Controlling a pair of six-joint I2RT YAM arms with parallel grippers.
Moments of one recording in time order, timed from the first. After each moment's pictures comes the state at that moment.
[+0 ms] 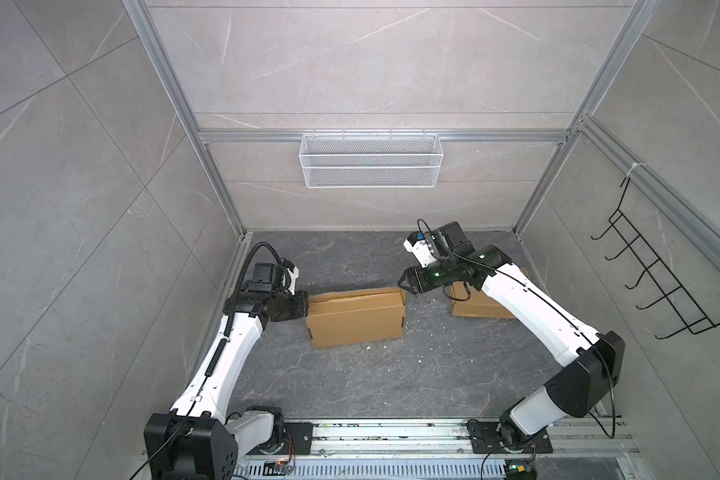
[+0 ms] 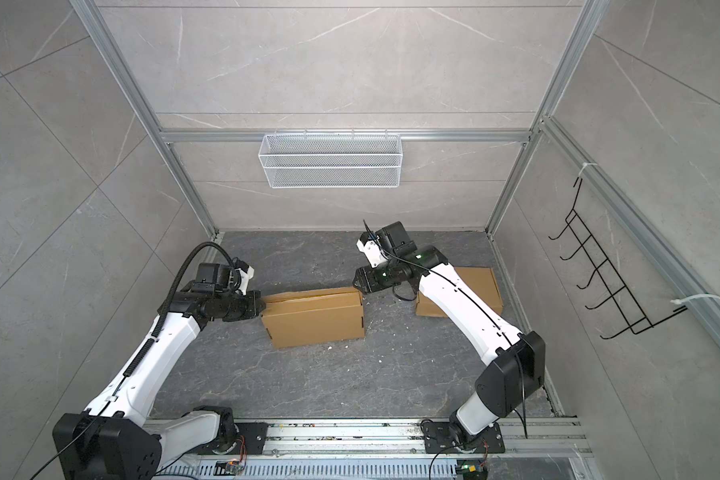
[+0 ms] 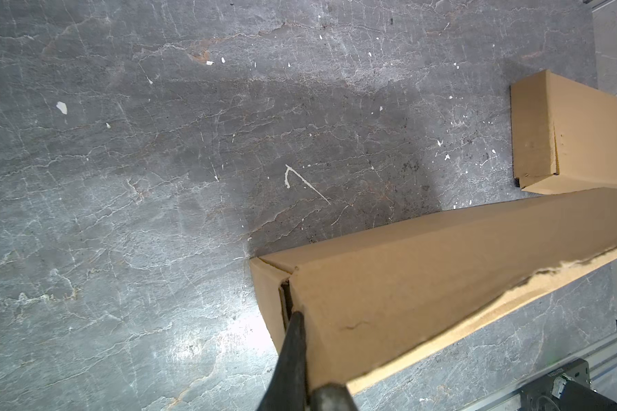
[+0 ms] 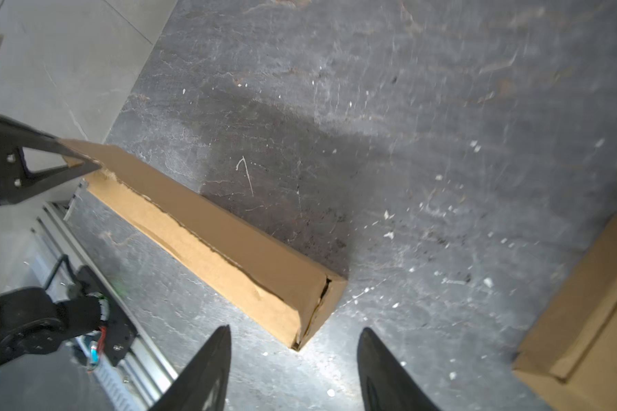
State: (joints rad) left arm -0.13 1.18 1.02 -0.85 0.29 -0.22; right arm 0.56 1.59 1.60 -0.92 -0.26 0.06
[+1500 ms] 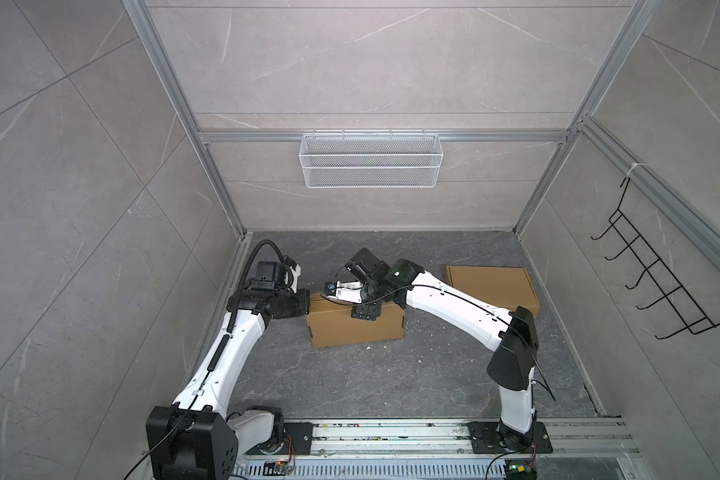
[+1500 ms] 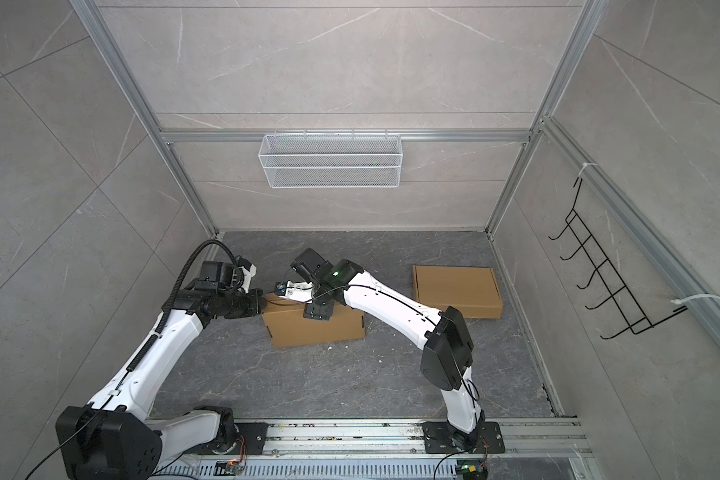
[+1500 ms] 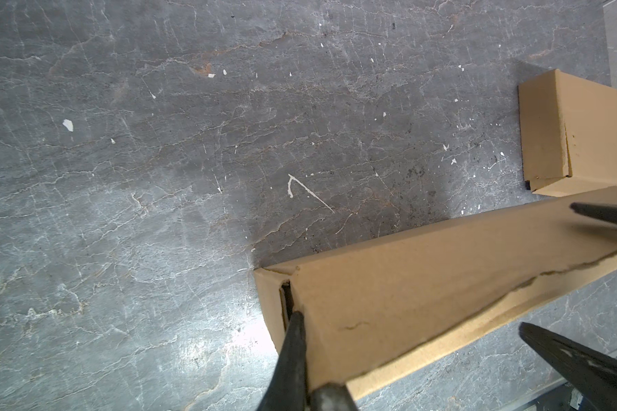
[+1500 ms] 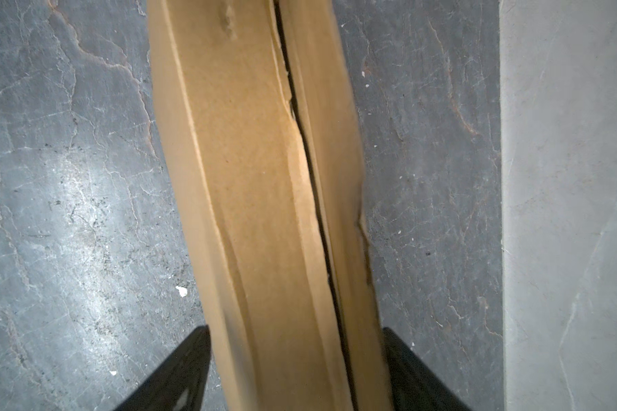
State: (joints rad) left arm -0.15 1.20 1.03 -0.82 0.27 -0.21; right arm 0.93 1.98 1.90 -0.95 0.08 -0.65
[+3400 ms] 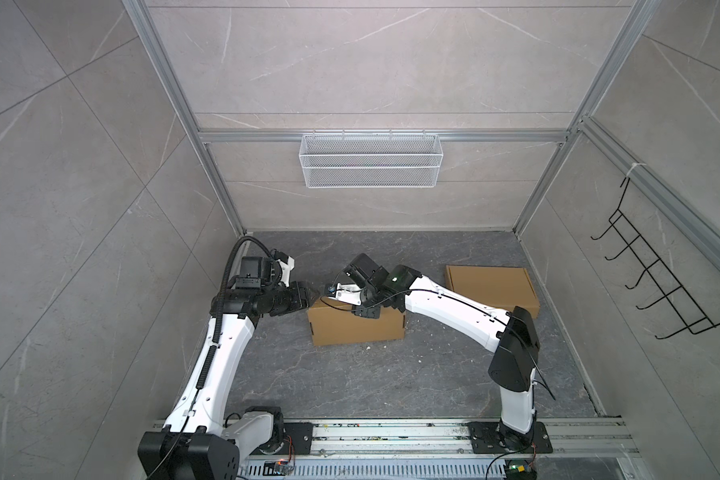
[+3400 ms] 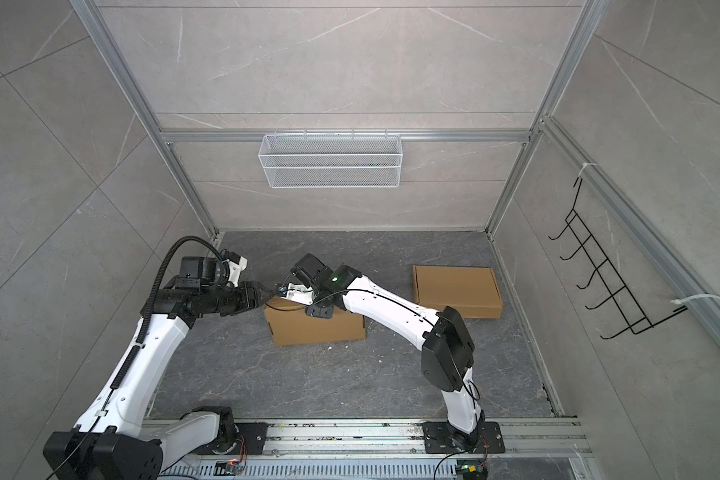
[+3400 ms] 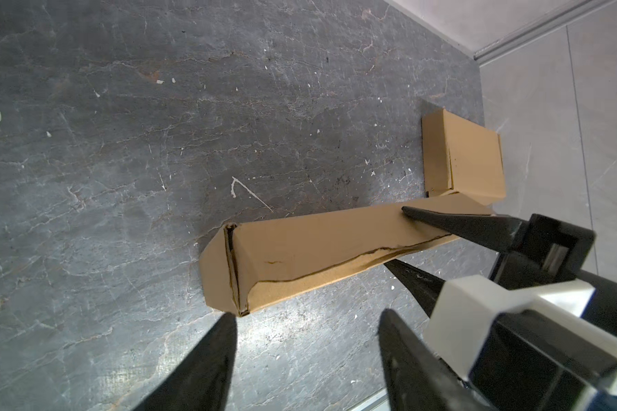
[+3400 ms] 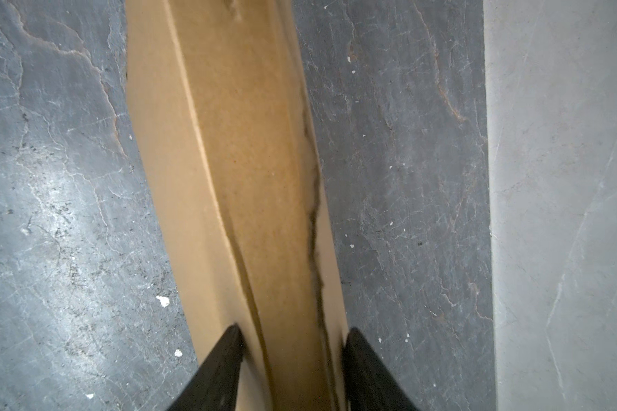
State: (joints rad) left arm -0.07 1.14 1.11 -0.87 0.48 -0.32; right arm 0.93 1.96 1.82 -0.87 0.14 -0.62
